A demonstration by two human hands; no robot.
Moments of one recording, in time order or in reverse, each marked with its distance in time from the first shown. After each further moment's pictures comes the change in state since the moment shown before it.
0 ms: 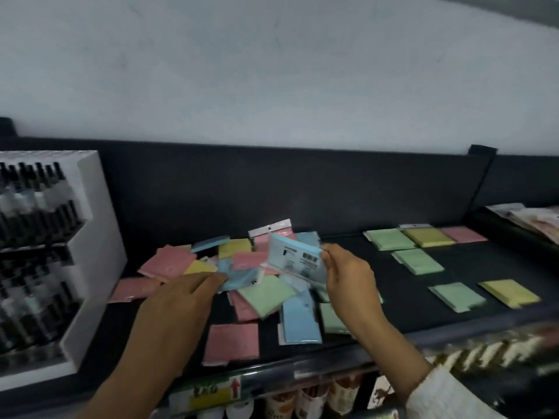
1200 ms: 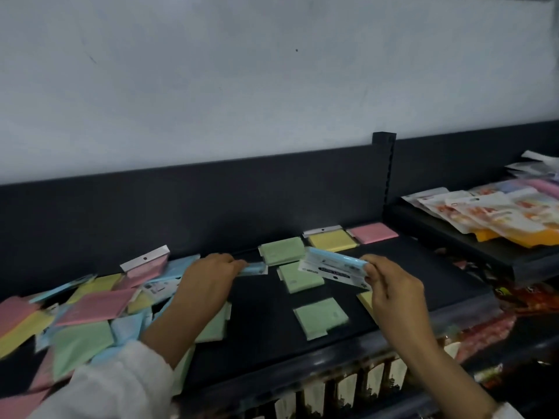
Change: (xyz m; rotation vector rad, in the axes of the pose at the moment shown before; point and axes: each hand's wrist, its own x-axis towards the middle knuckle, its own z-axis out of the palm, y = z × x) left_hand 0.179 0.256 0.155 0.173 -0.336 0.195; right_hand 0.006 0.300 -0.185 0.120 0.179 0.145
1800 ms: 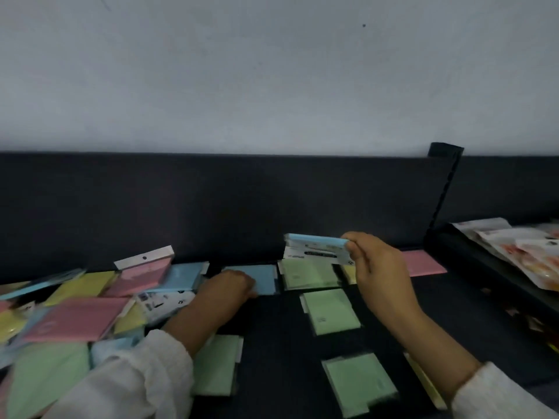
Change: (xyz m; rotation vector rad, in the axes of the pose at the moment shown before) left_hand 0.060 -0.040 0.100 -0.230 -0.370 -0.126; right_hand 0.108 -0.015 0.094 -0.047 -0.160 -0.215
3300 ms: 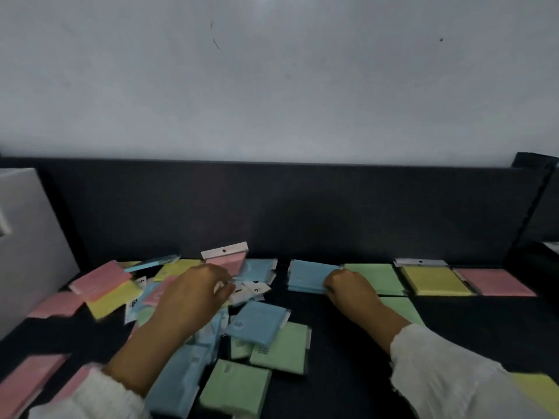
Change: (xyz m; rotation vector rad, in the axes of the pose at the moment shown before) left_hand -0.143 -0.077 -0.059 -0.239 0.334 -0.399; right_hand 0.006 -0.018 0.142 -0.411 -0.713 -0.141
